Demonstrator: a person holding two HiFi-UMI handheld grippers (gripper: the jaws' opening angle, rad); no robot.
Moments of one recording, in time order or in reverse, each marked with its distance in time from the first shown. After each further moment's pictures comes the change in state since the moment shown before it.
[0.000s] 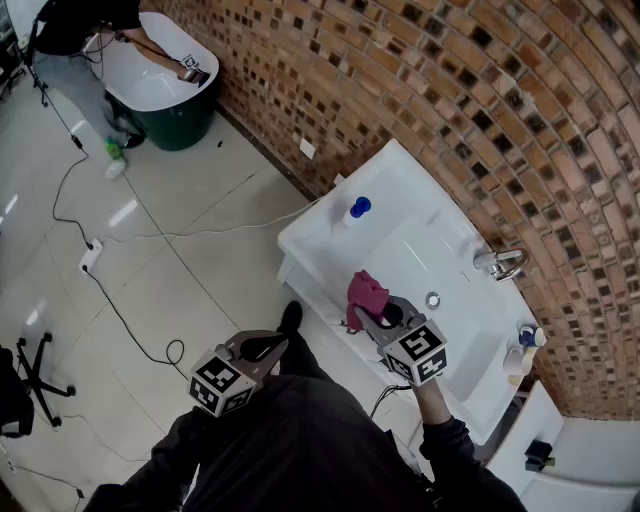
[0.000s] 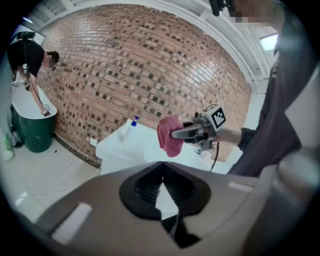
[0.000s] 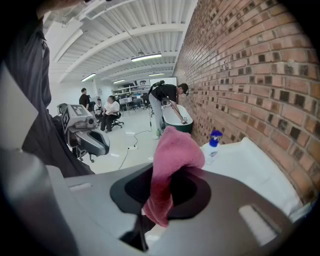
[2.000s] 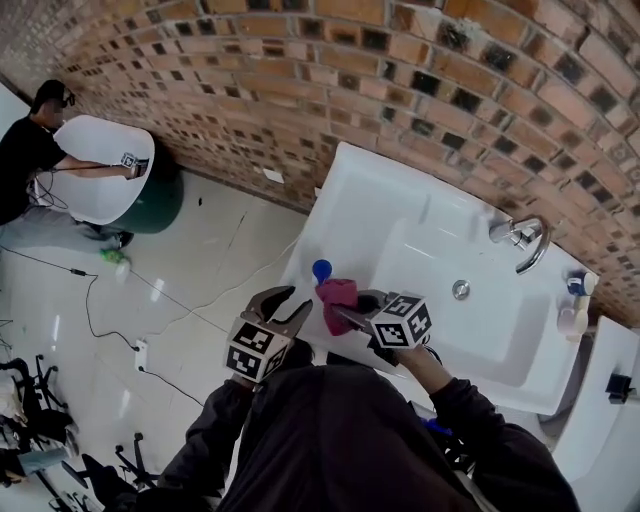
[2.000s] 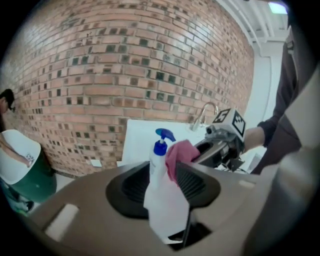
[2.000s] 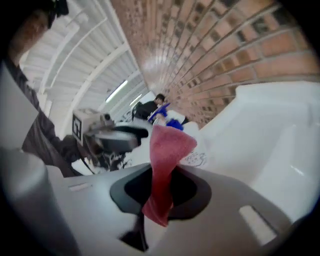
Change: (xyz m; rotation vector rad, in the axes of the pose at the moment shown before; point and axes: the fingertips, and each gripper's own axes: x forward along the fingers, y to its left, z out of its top) left arm 0.188 0.140 0.133 0.277 0.270 0.014; right arm 0.116 -0.123 -0.011 0.606 -0.182 0.195
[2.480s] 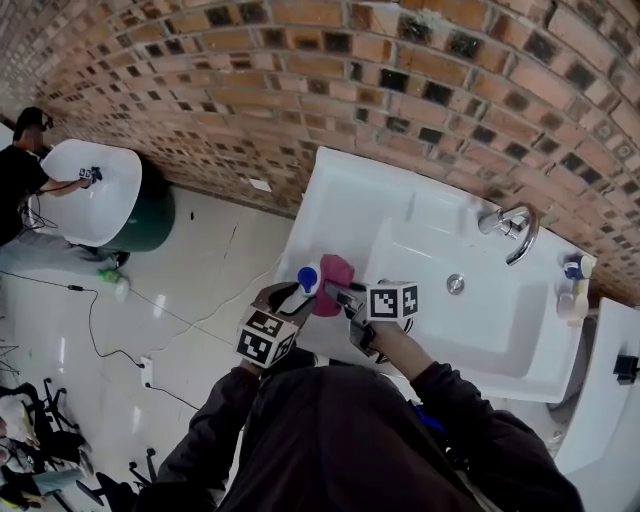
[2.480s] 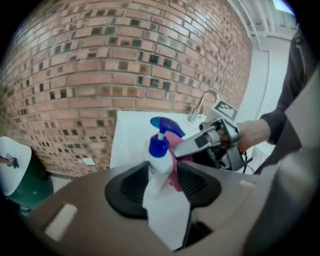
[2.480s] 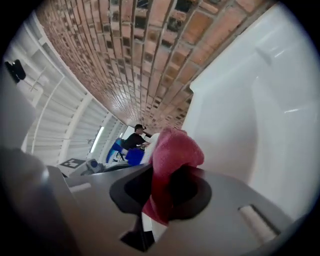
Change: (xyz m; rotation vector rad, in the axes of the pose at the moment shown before) left arm 0.056 -0.002 -0.004 0.049 0.108 -0.059; right arm 0.006 -0.060 0.028 0.491 -0.273 -0.021
